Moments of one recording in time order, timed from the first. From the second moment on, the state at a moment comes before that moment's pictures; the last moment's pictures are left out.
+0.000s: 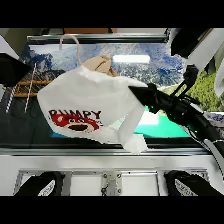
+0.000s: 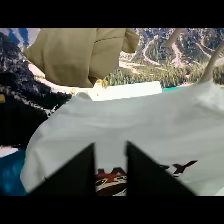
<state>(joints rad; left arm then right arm) -0.14 -0.96 1.87 1.40 -1.60 -1.68 0.11 -1.08 0.75 0.51 1.28 -0.05</state>
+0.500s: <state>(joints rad) -0.24 -0.92 1.61 1.39 -1.37 -1.67 -0.40 -0.82 1.03 0.25 0.89 0.09</state>
